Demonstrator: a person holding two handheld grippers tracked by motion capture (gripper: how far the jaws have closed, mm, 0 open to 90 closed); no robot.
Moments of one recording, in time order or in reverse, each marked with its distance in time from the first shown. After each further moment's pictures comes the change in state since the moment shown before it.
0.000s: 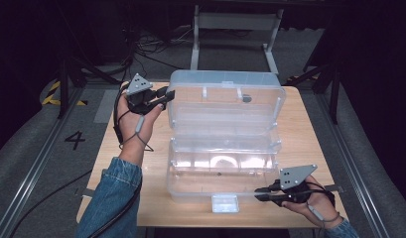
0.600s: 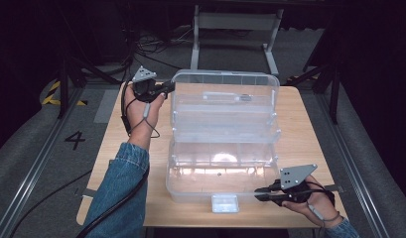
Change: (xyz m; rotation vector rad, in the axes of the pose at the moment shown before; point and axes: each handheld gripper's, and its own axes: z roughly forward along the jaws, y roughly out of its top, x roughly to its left) left arm 0.024 0.002 0.037 0.033 0.020 -0.084; right arm -0.001 -0.001 0.000 -0.005 0.010 -0.001
